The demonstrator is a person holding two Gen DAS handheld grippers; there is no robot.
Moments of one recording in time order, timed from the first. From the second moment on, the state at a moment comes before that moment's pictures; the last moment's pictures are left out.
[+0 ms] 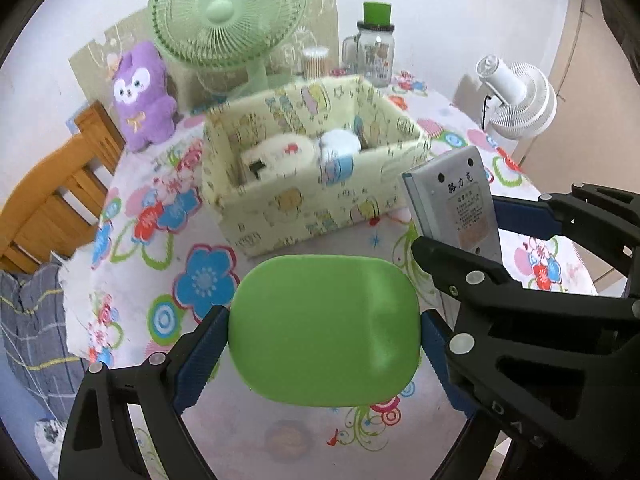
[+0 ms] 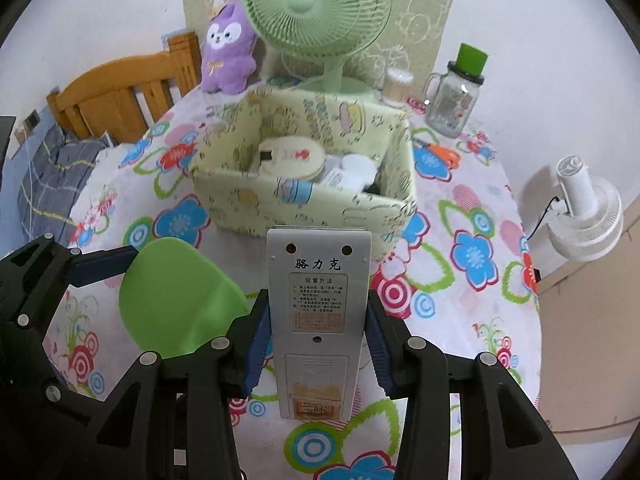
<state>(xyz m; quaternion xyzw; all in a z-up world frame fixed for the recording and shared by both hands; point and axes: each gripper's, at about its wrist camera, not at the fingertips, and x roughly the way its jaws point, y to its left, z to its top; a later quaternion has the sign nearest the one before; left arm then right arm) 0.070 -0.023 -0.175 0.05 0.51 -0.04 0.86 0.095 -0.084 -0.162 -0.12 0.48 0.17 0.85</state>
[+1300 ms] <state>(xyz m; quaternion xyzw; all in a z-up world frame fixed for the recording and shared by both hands) 0.144 -0.012 -0.121 0.05 0.46 -0.02 0.89 0.182 -0.079 -0.111 -0.11 0.46 0.18 0.86</state>
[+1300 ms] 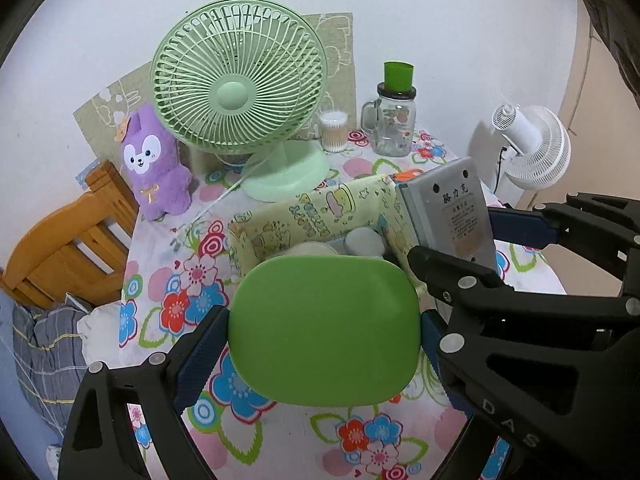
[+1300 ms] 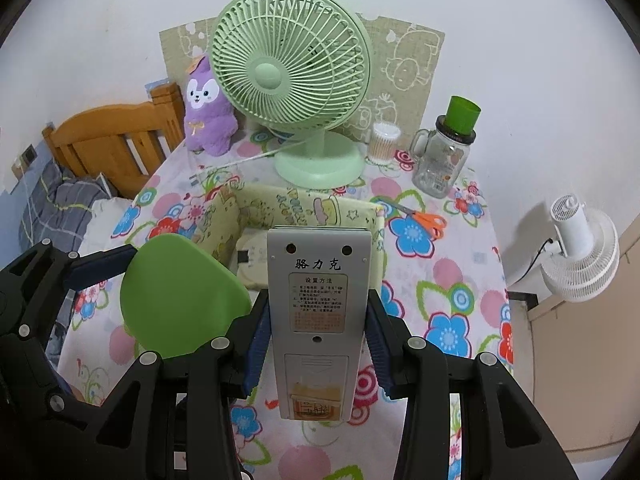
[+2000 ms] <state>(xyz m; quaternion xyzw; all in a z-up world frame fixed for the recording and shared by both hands) 0.209 0.001 -0.147 0.03 0.48 0.00 0.88 0.258 -0.063 -0.147 -0.08 0.50 0.20 0.84</state>
